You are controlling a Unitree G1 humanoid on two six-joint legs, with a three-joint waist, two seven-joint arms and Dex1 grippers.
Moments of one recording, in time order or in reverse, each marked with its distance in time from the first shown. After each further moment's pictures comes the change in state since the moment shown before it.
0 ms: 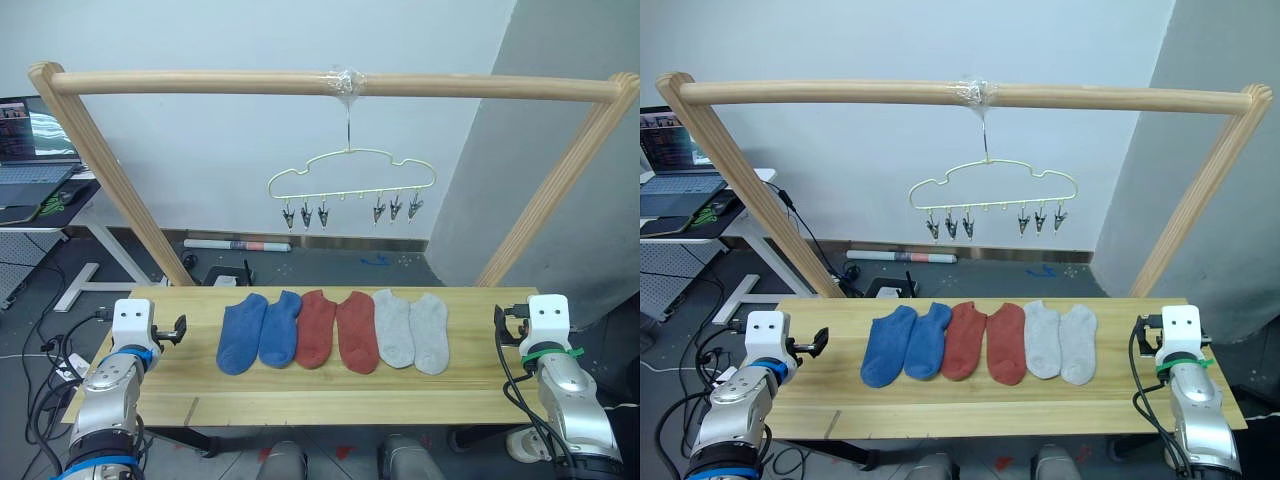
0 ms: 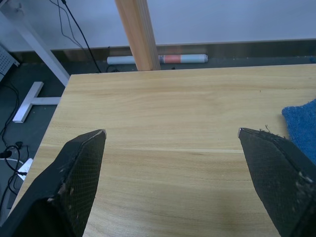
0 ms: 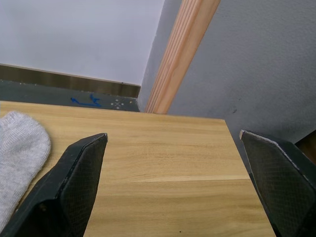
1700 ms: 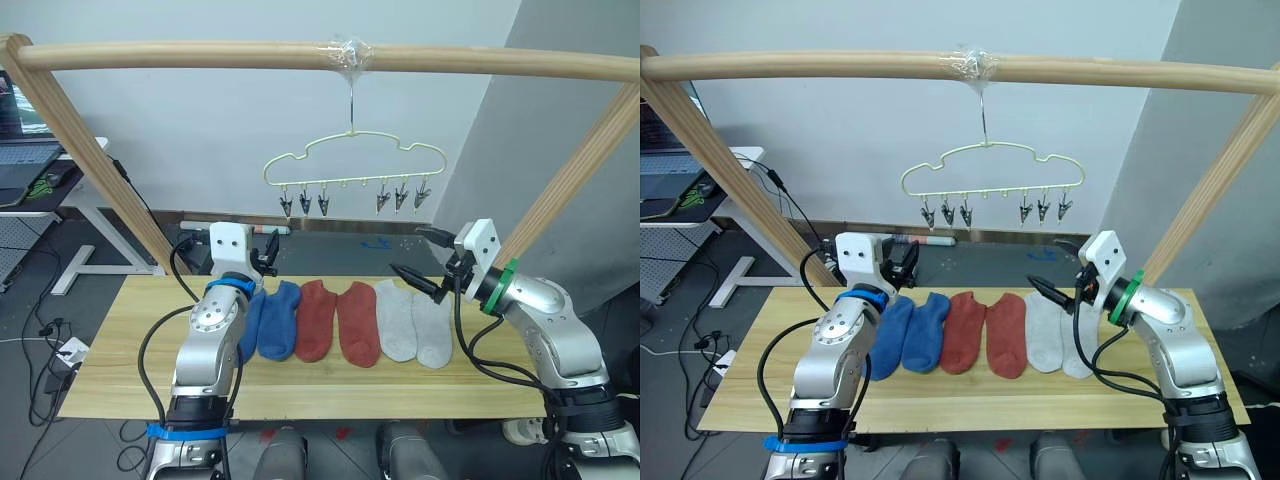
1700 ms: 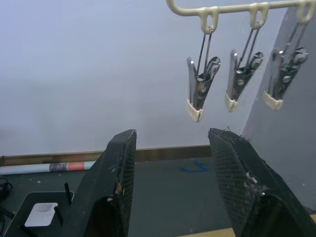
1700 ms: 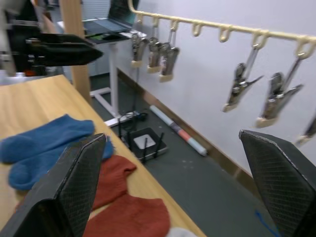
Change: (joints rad) left arm -0.190 -0.365 -0.233 -0.565 0.007 0.146 0.173; right arm -0.335 -0.144 0.279 -0.243 0.309 0.102 0.688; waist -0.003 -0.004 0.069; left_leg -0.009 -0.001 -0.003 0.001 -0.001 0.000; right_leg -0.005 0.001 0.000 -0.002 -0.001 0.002
